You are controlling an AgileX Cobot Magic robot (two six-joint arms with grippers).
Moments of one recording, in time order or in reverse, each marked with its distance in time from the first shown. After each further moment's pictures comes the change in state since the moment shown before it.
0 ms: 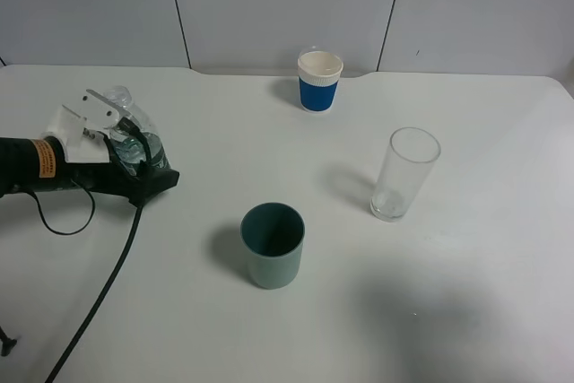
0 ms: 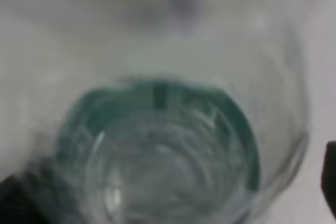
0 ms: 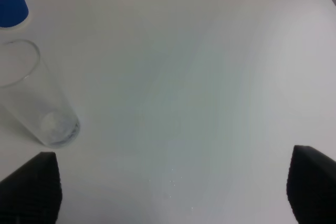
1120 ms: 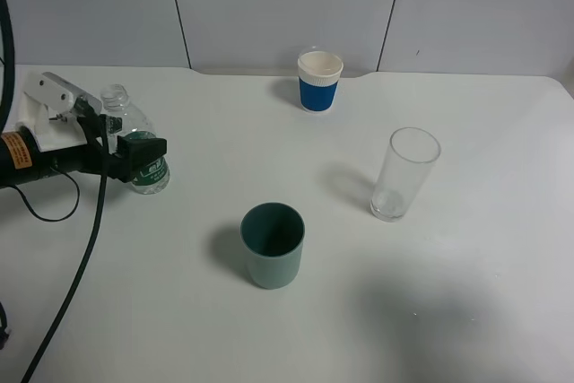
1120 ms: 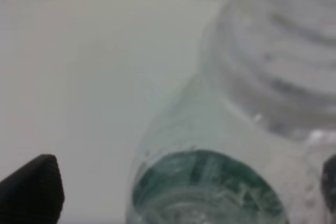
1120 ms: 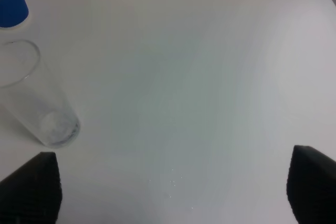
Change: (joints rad) left arm 0.160 0.090 -0.002 0.044 -0.345 0.107; right arm 0.000 0.000 0.000 0.000 0.000 0.000
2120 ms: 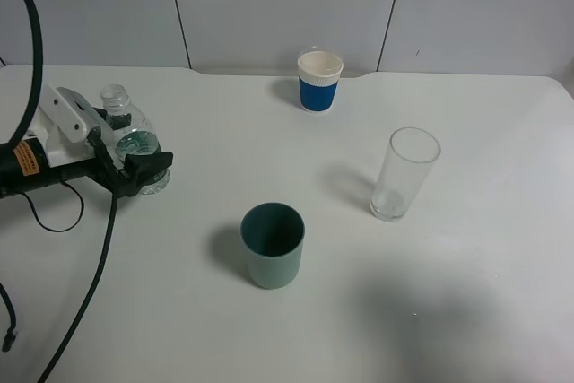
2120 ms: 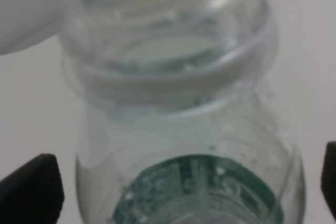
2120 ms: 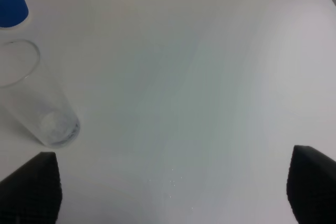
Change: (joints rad) left arm 0.000 0.086 0.000 -0.002 -0.097 0.279; right arm 0.000 0.000 0.000 0.000 0.000 0.000
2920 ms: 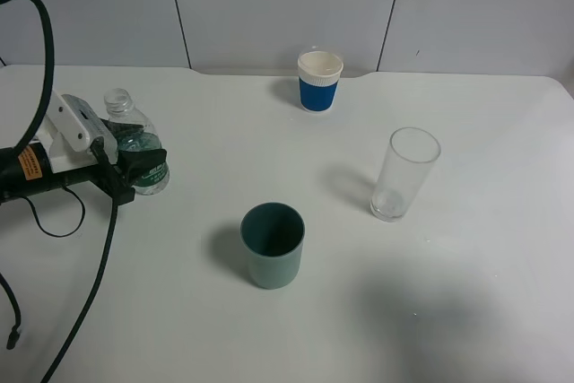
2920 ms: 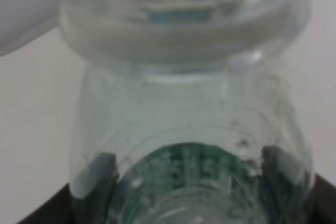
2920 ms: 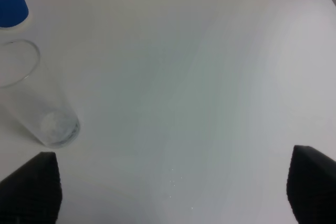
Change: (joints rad) left arm 0.000 0.018 0.000 0.023 -0.014 0.034; right arm 0.000 0.000 0.000 0.000 0.000 0.000
